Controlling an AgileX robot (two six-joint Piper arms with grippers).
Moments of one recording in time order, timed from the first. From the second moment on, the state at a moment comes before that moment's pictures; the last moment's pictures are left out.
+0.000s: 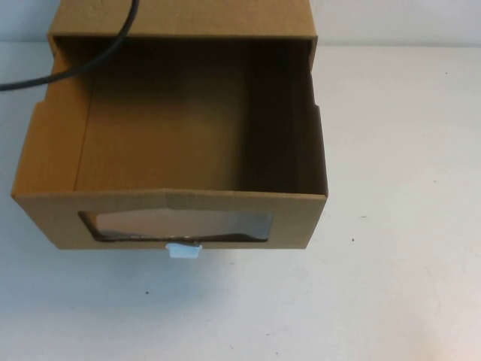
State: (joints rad) right arm 0.04 -0.01 0.03 0.20 0.35 -0.20; left arm -0.09 1.44 -1.65 -0.62 0.88 0.57
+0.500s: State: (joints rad) right arm 0.04 -0.01 0.03 0.20 0.35 -0.20; left arm -0.09 1.94 -2.08 -0.72 1.10 0.58
